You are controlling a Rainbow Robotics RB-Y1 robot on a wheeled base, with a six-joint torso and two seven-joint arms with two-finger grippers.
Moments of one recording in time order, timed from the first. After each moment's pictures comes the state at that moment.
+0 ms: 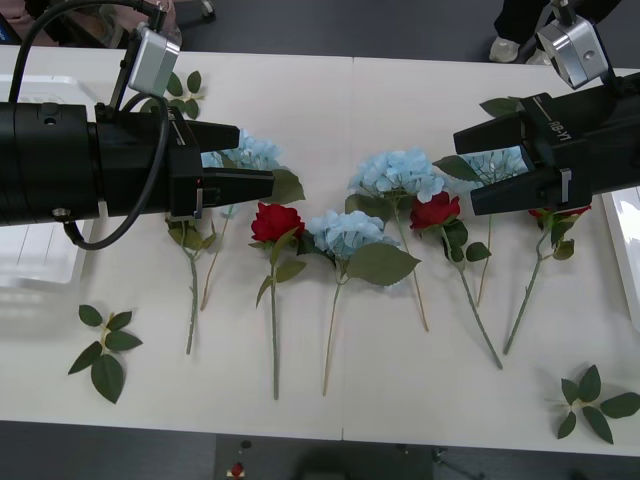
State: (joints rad) right arm -0.70 -1.35 0.62 -1.77 -2.58 1.03 2.69; left arm -0.49 1.30 -0.49 -2.16 2.01 0.47 -2.07
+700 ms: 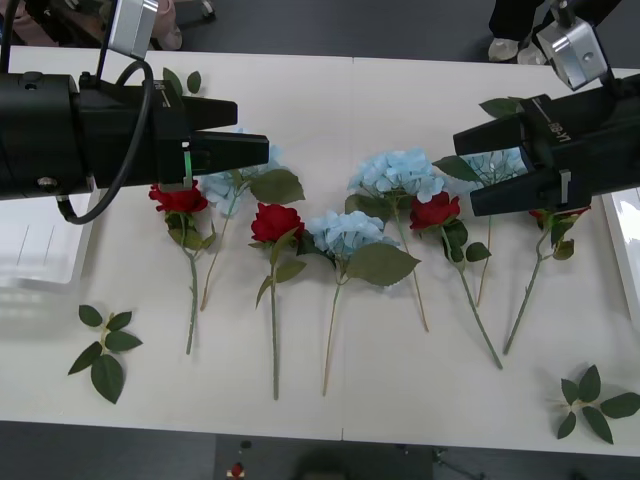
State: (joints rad) right arm -0.69 -1.35 0.63 -1.77 -2.58 1.03 2.69; left arm -0.47 1.21 -0.38 -2.11 2.09 0.57 -2.07
